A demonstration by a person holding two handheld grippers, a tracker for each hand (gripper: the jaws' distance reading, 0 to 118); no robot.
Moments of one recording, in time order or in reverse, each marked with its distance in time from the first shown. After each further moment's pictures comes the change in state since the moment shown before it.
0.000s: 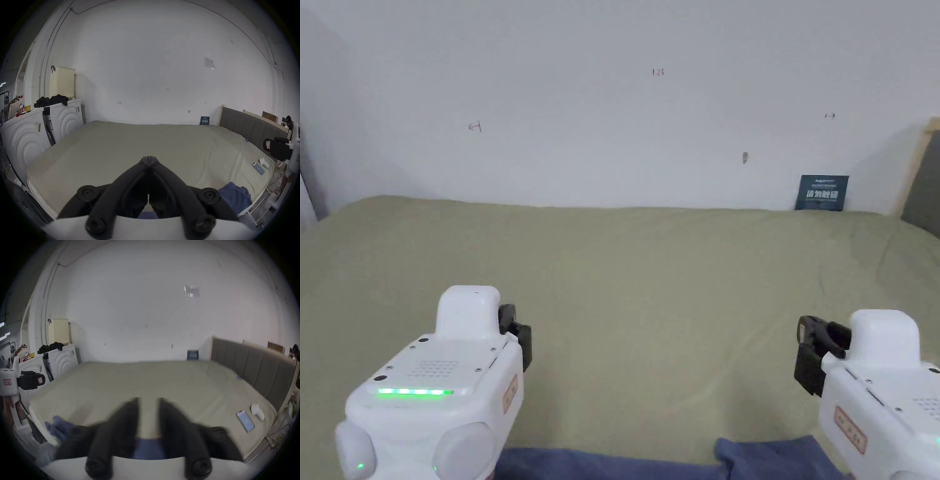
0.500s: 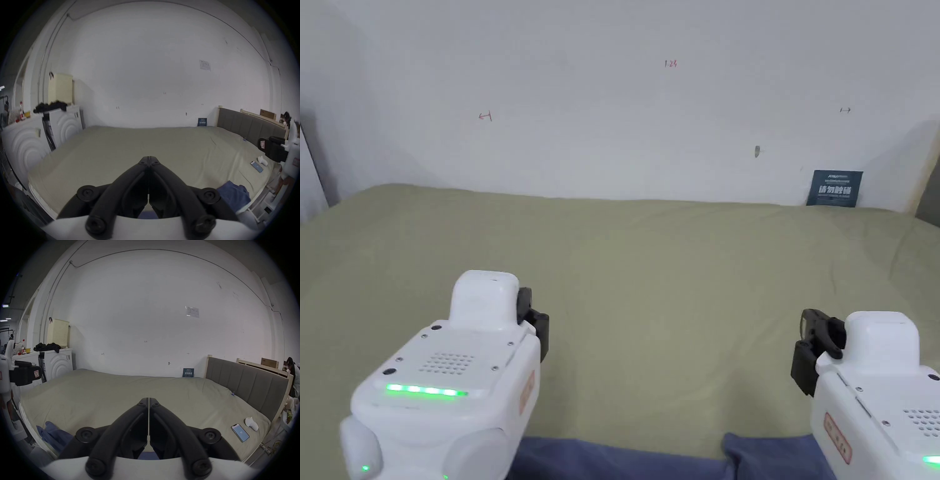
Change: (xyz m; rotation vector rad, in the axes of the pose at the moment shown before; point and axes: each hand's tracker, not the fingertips) left arm -0.006 0.005 0.025 0.041 -0.016 -0.063; right arm -0.015 -0.003 0.006 0.023 -0.023 0.040
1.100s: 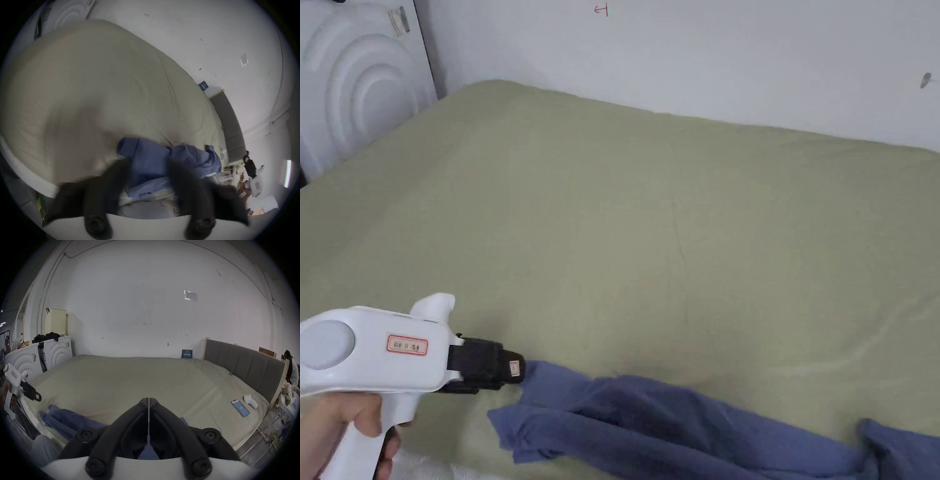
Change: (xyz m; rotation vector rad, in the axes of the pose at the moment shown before) left arm -0.250 -0.125 -0.086 -0.756 -0.343 0.544; right arm -0.038 -0.060 0.041 -0.185 -0.021 -0.021
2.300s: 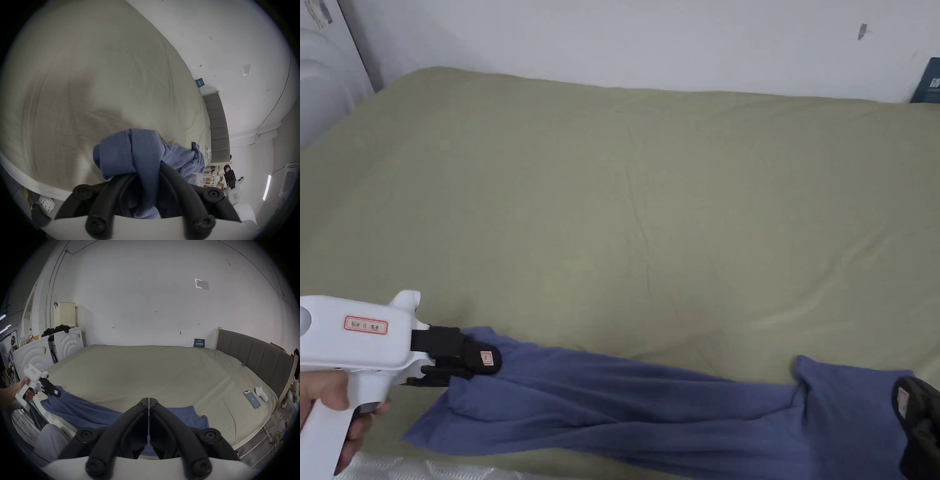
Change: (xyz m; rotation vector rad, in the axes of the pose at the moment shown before) left arm 0.001 0.020 -0.015 -0.124 -0.118 0.140; right arm 0.002 -0.017 0.001 -0.061 0.118 -0.018
